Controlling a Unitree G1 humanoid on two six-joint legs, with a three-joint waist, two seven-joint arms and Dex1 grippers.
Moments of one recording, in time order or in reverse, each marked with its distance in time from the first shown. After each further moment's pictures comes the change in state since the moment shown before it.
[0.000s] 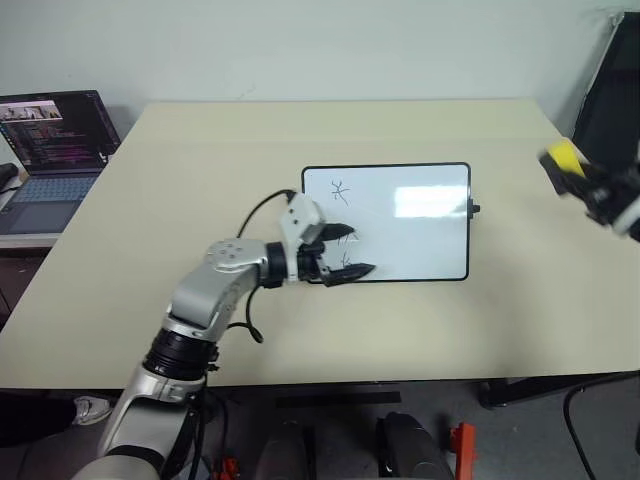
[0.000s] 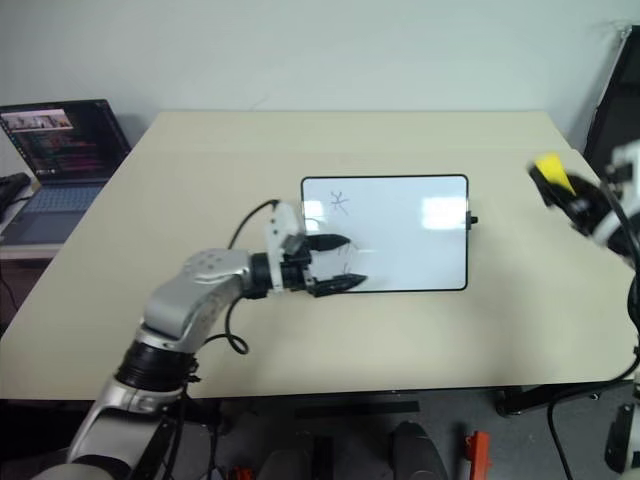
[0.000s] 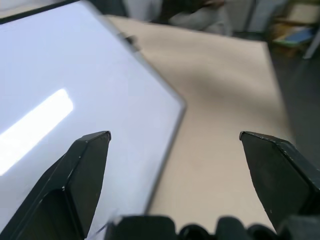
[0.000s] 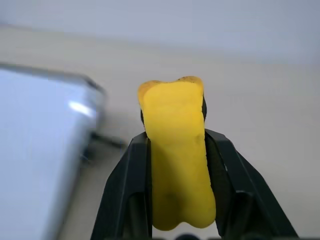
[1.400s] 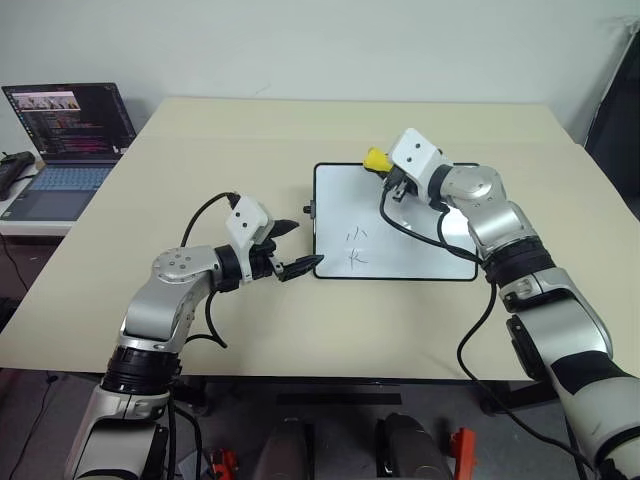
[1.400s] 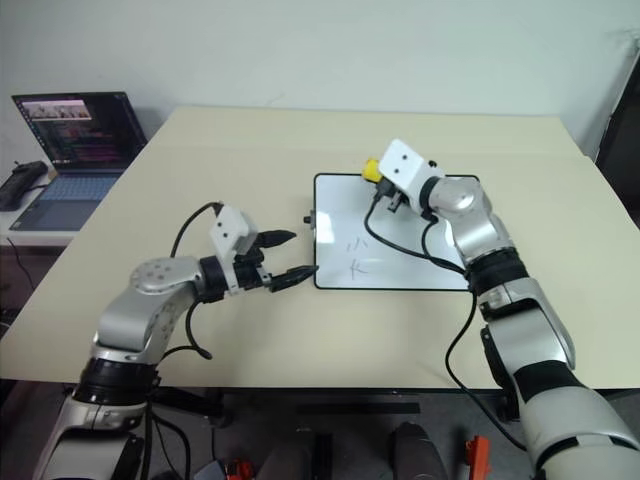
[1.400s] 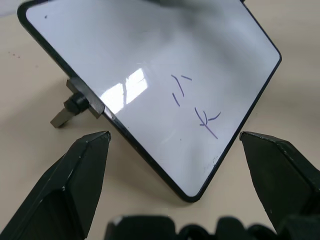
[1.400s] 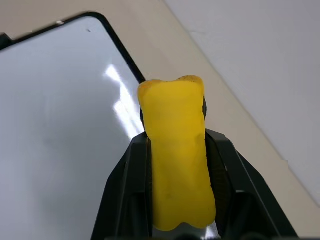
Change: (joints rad) left arm 0.108 0.076 0.125 -0.008 0.067 -0.058 0.022; right arm -0.479 0.435 0.587 0.711 -0.661 -0.555 -0.131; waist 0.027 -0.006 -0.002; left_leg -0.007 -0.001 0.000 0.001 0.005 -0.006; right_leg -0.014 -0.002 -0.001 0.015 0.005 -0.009
